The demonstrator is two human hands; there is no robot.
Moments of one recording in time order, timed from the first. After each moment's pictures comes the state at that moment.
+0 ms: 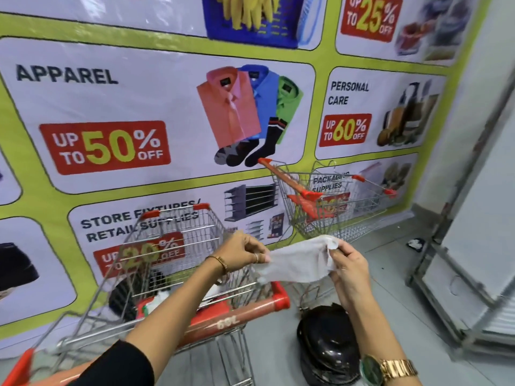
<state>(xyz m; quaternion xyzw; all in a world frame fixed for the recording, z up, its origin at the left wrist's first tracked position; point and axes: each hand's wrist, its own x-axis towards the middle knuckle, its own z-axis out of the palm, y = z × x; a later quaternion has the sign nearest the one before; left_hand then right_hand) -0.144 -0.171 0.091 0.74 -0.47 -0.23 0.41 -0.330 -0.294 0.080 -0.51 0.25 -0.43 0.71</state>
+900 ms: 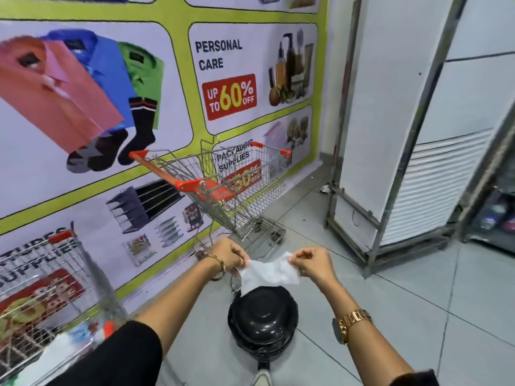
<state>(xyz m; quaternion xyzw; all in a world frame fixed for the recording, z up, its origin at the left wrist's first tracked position) -0.288 -0.446 0.017 0.79 -0.45 -0.35 0.25 -0.486 -0.515 -0.027 -0.60 0.49 -0.33 0.54</state>
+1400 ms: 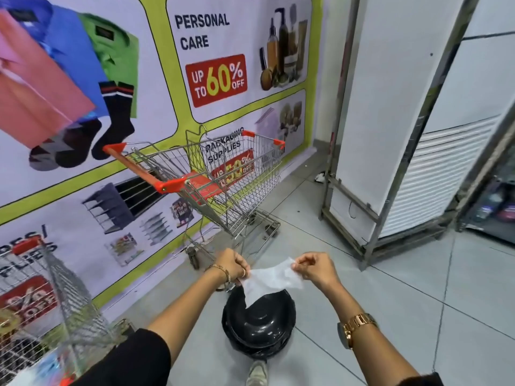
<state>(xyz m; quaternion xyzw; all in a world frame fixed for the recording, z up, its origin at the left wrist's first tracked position) -0.274 -0.512 -0.034 0.78 -0.39 -0.42 0.25 -0.475 -0.579 -0.069 -0.61 0.52 -0.29 0.54</state>
